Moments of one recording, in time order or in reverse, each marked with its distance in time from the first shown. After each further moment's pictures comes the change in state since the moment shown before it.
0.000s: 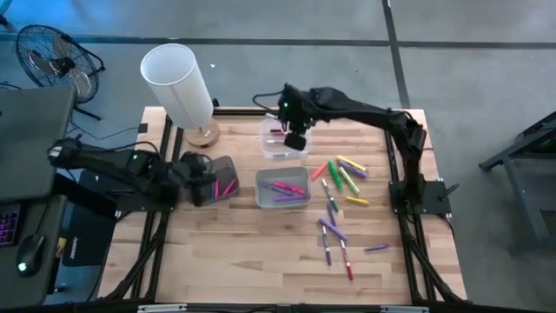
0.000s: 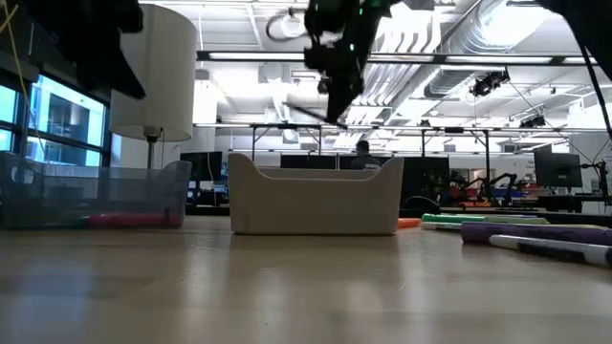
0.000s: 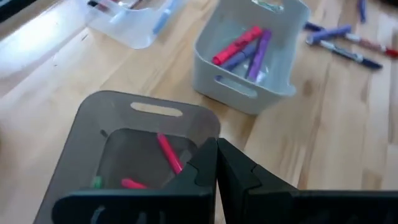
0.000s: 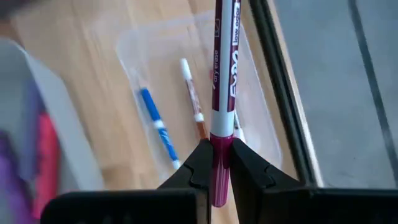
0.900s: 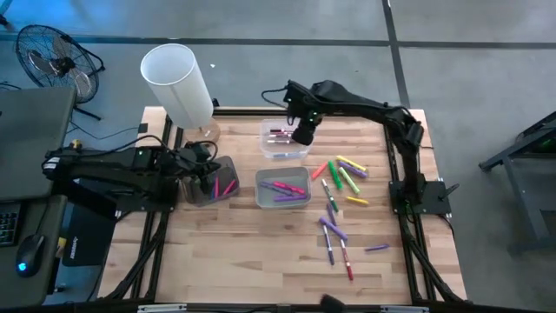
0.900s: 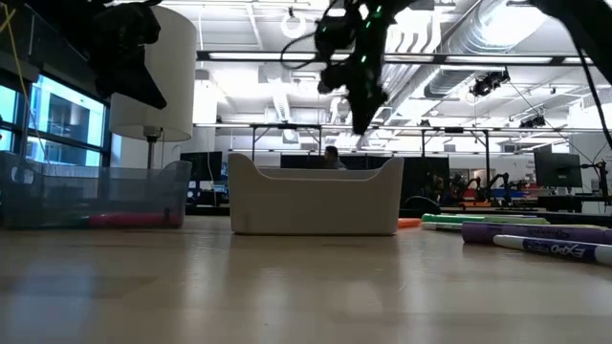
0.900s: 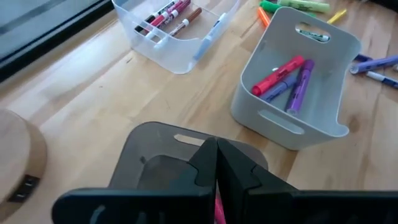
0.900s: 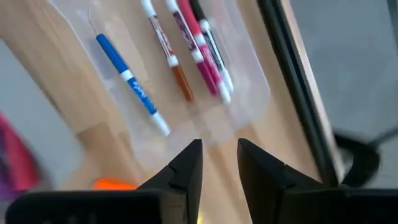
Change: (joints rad) left arm 0.204 0.024 -0.023 0.096 0.009 0.129; right arm -0.078 0.018 0.000 -0.177 0.017 0.139
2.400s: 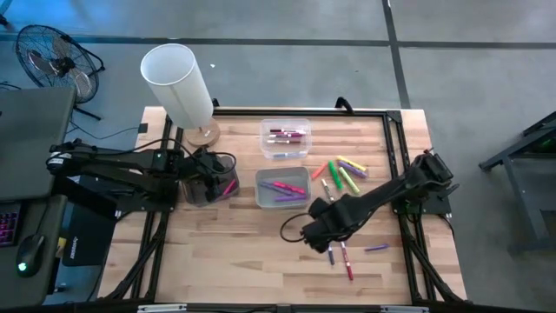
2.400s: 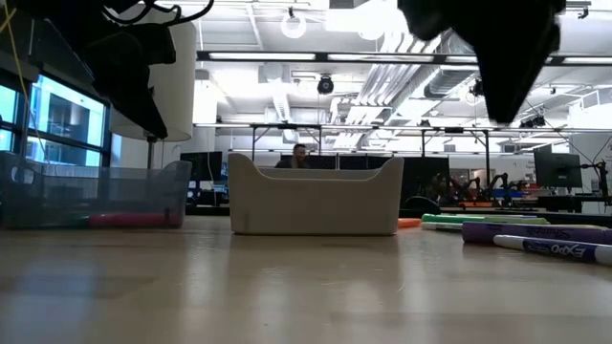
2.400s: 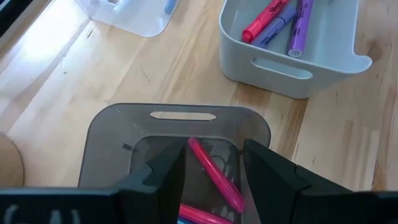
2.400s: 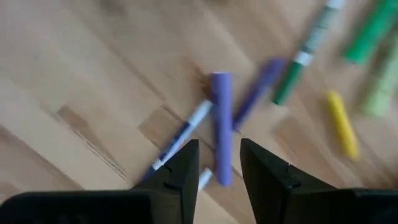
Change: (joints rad) left arm -0.001 0.188 0.000 0.026 0.101 0.162; right arm 0.892 -0.163 -0.437 -0.016 0.004 1.192
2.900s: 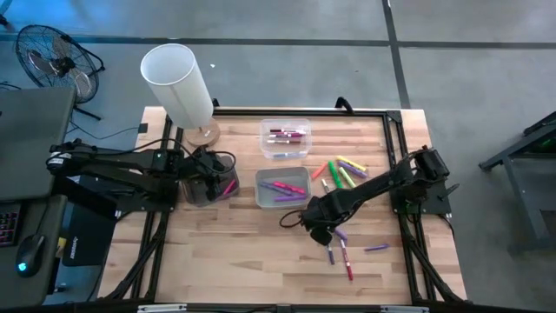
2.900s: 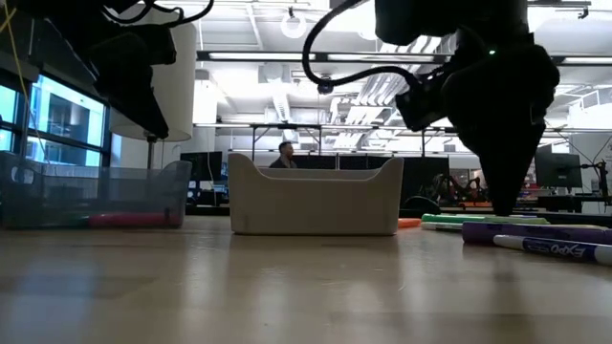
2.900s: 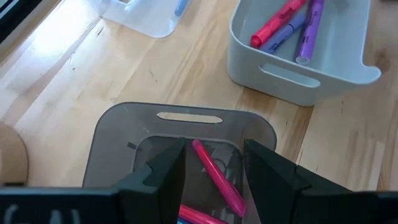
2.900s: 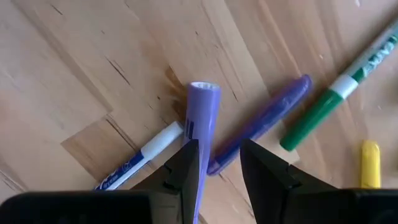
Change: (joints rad) left arm 0.000 0.000 0.000 0.001 -0.030 -0.049; right arm -0.124 0.000 -0.302 0.310 -0.119 -0.312
